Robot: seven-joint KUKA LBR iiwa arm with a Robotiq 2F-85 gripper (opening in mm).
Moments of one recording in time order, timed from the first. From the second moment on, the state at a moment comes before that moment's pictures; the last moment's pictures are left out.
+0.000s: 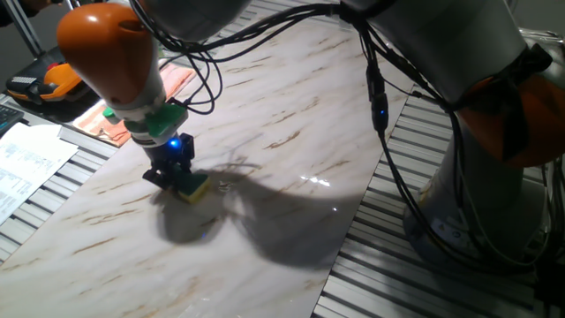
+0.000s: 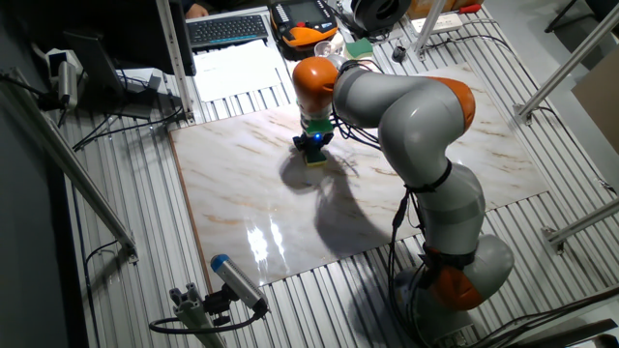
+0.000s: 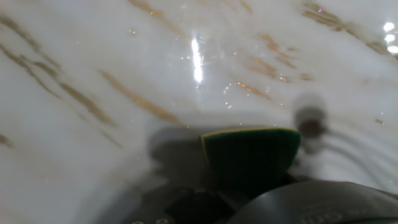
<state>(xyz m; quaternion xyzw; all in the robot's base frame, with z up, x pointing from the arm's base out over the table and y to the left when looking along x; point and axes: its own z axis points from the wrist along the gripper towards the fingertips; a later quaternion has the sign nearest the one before) 0.582 0.154 0.030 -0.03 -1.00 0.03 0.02</state>
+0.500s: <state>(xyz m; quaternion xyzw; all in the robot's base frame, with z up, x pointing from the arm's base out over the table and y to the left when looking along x) 0.587 0.129 0.025 -0.01 -1.00 0.04 0.01</state>
